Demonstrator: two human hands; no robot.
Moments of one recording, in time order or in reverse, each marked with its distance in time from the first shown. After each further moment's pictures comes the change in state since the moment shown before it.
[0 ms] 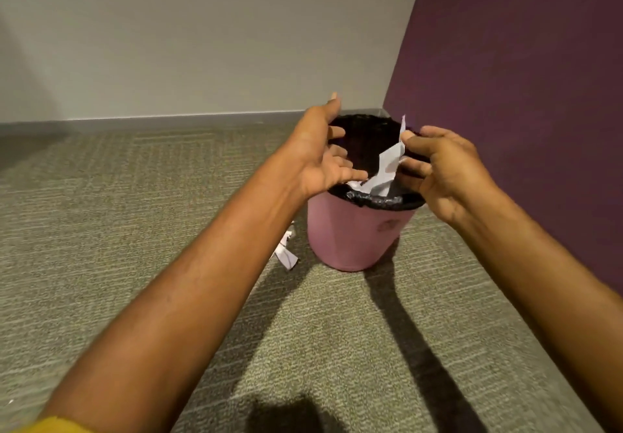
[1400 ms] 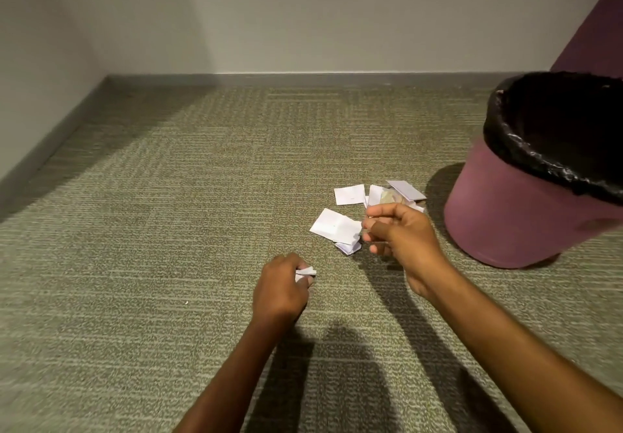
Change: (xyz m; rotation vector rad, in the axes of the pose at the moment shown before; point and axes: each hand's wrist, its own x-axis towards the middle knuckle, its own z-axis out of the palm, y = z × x) left_hand -0.117 -0.157 -0.367 1.392 0.843 0.244; right_hand -0.074 0.230 0.172 -0.231 -0.417 0.239
